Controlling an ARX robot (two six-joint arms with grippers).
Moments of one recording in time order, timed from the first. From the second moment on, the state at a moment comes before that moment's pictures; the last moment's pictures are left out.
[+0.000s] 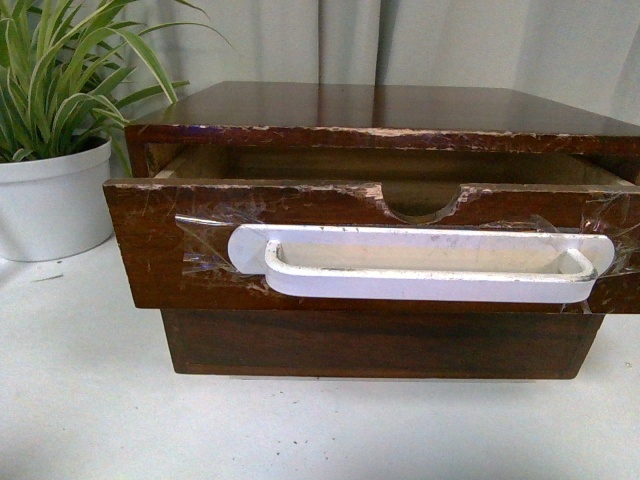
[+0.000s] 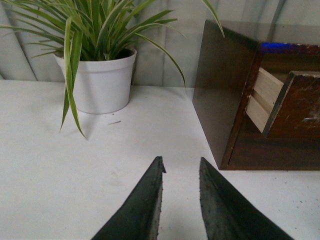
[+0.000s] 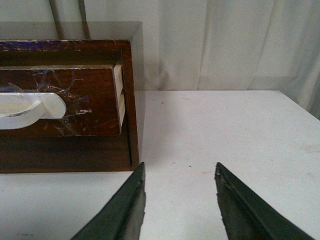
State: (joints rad) left arm 0.00 0.01 0.01 0.01 0.00 0.00; right arm 0.00 0.00 0.01 0.00 0.00 -0.01
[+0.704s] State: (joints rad) left arm 0.00 0.00 0.01 0.00 0.00 0.00; right arm 0.00 0.00 0.01 0.00 0.00 -0.01
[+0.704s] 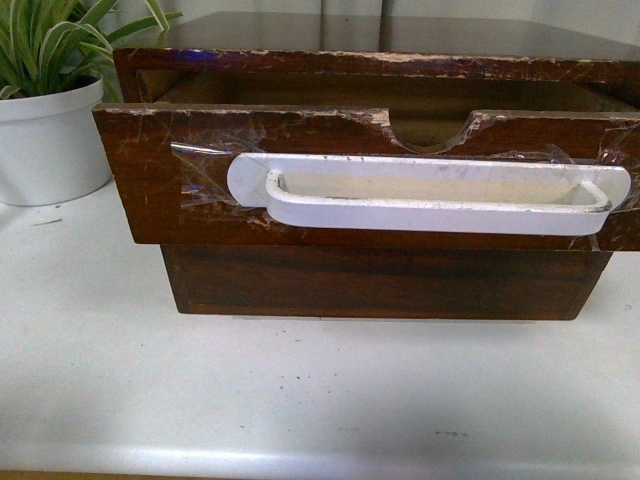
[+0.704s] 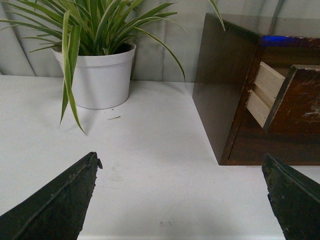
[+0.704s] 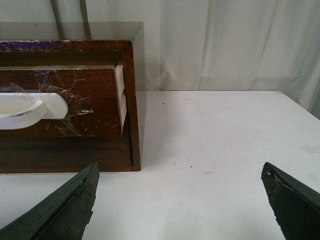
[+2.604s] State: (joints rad) left arm 0.00 0.00 0.01 0.00 0.00 0.00; right arm 0.00 0.00 0.01 0.00 0.00 -0.01
